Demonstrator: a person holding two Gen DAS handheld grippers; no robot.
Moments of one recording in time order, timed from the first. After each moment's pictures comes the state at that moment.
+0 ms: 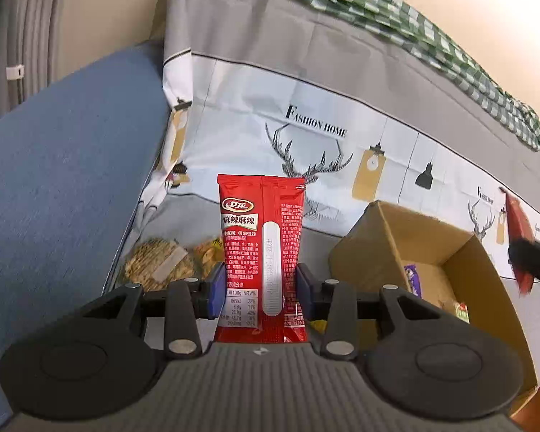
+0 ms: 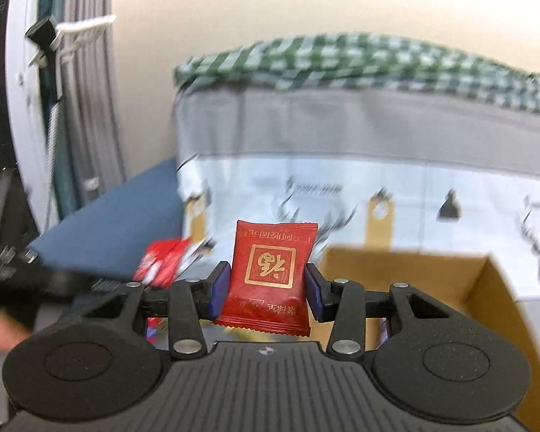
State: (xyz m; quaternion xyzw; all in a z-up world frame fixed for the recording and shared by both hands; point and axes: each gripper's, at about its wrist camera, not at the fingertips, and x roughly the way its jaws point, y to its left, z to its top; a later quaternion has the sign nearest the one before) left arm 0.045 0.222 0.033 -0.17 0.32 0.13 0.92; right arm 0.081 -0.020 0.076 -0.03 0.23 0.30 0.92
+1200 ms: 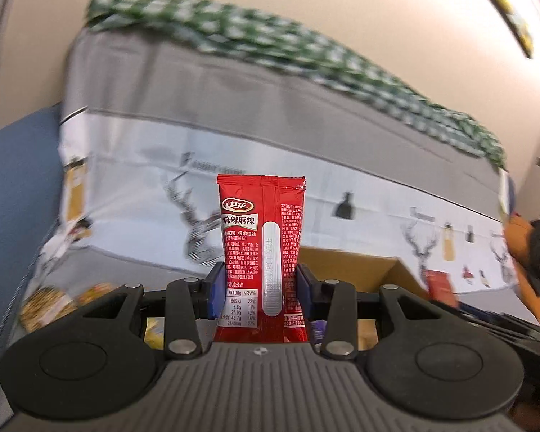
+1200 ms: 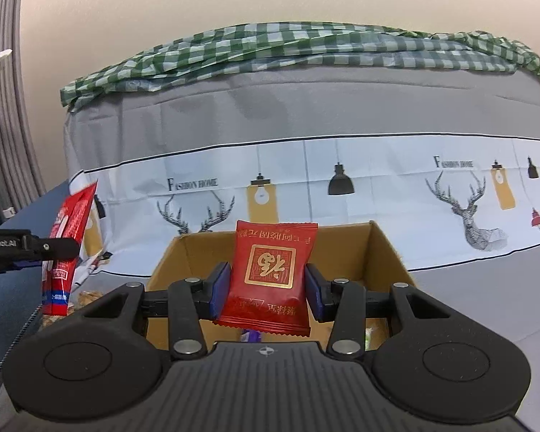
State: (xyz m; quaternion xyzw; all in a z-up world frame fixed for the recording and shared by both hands) left arm 0.079 0.106 0.052 -0.13 0.23 0.05 0.96; right arm 0.133 -0.136 0.029 0.01 0.24 0.19 0.95
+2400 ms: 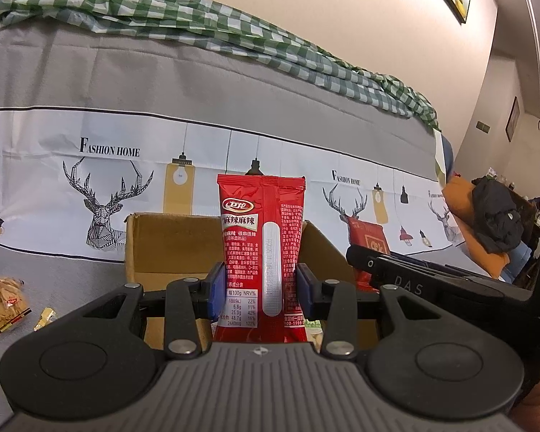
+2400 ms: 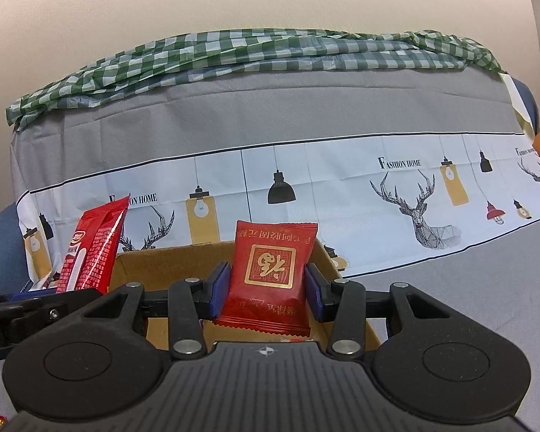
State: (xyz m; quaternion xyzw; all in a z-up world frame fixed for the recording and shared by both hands) left arm 0.101 0.028 0.031 -0.11 0.25 -0.06 0.96; right arm 0.150 -0.164 0.024 0.03 0.23 0.11 0.97
